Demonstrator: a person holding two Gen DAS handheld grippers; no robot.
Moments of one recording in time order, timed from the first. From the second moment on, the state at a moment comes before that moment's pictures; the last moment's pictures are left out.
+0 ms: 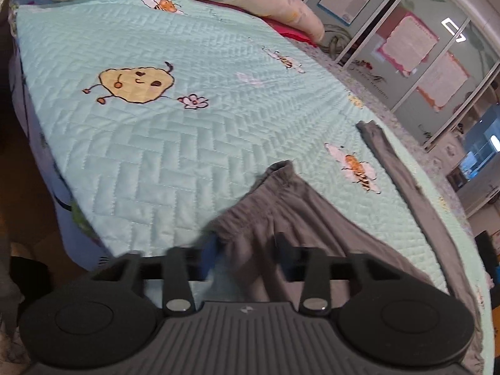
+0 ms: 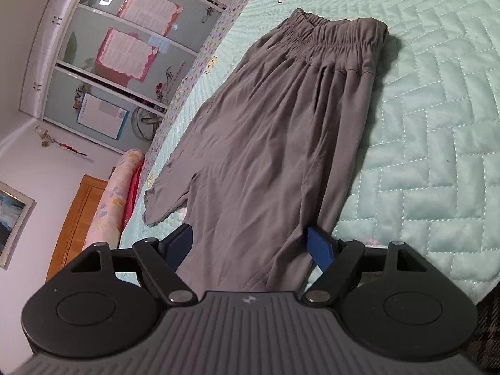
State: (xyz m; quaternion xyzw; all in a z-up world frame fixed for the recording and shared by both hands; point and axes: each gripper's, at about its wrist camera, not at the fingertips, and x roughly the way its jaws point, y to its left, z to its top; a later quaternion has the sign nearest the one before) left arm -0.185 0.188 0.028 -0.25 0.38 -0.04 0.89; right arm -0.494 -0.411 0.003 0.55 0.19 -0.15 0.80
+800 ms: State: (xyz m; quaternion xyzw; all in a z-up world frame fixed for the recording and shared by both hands) left arm -0.178 0.143 0.036 -0.10 0.40 0.00 0.91; right arm -0.499 -0.405 -0.004 0.50 0.24 -0.20 0.81
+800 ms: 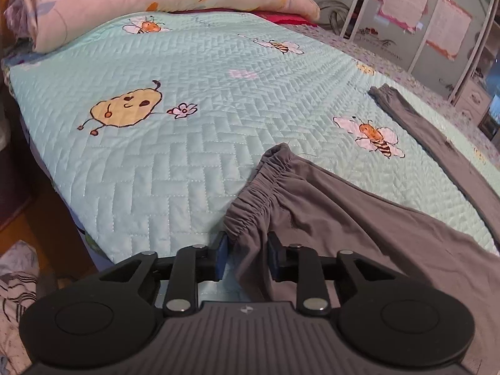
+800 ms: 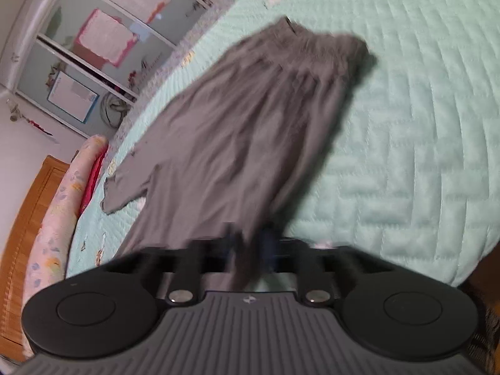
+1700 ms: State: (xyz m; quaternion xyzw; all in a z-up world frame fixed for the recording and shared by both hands) left arm -0.189 0.142 0.045 -0.06 0.40 0.04 0.91; right arm -0.511 -0.364 0.059 0.34 0.24 -0.25 0.87
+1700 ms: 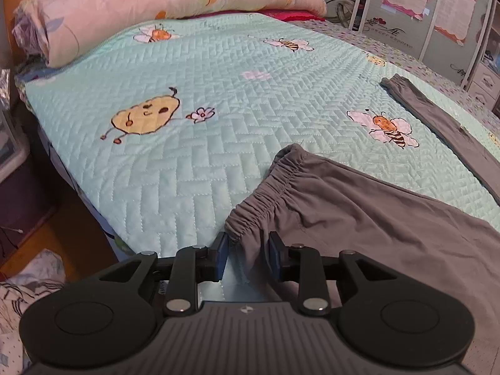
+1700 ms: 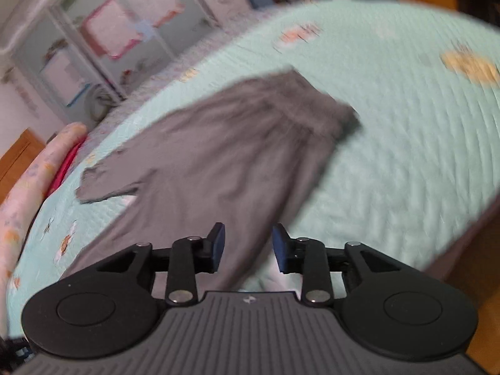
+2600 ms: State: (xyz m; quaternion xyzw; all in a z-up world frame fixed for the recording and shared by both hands) left arm -0.226 0.016 0.083 0.07 0.38 -0.10 0.92; right arm -0.477 -0.342 0.033 0.38 0.29 -0.13 0.87
